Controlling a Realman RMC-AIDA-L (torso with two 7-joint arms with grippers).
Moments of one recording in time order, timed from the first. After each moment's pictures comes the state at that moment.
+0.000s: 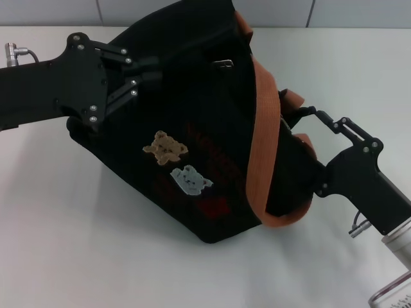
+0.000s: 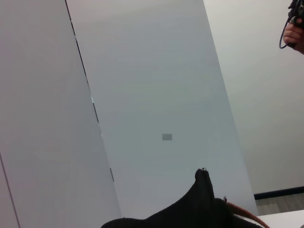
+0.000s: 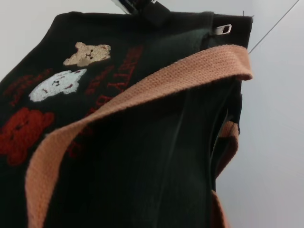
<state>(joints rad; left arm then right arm) -0.42 -2.07 0.78 0.95 1.65 1.82 -1.11 0.33 2.09 0.04 0.22 -2.04 -1.51 -0.63</state>
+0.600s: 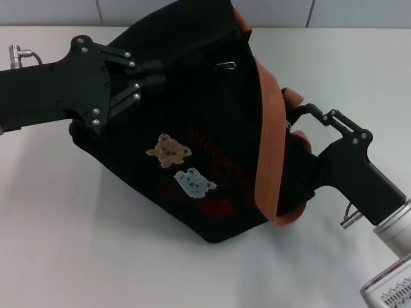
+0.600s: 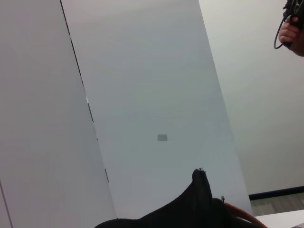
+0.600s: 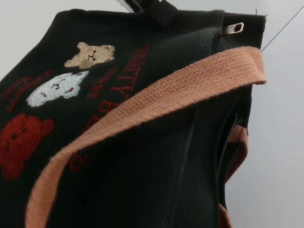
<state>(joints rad) -0.42 -2.07 0.79 0.95 1.65 1.82 -1.11 0.37 2.09 0.04 0.22 -2.04 -1.48 -0.63</state>
